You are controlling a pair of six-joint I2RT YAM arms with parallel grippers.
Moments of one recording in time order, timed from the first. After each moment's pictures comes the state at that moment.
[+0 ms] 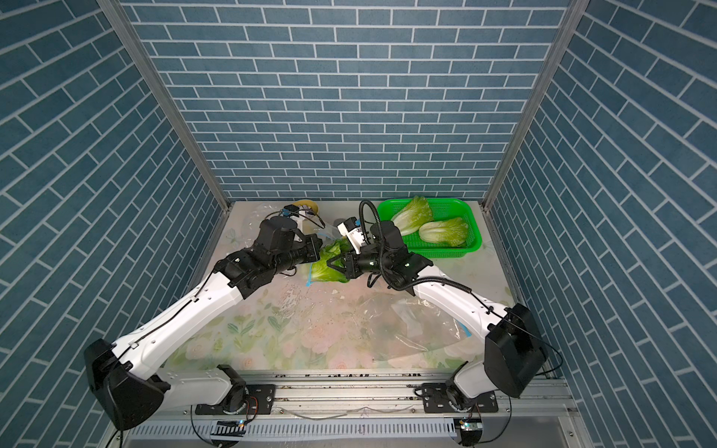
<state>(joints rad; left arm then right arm) -0.64 1.29 1.23 -0.49 -0.09 -0.65 0.76 1.45 1.13 -0.08 -0.65 0.45</state>
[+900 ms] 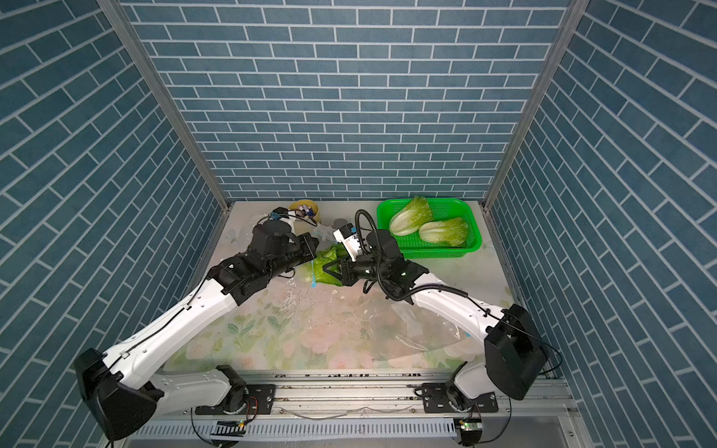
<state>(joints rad) -0.64 1.23 1.18 -0.44 -0.12 -0.80 0.81 1.45 1.06 0.02 -0.60 0.42</state>
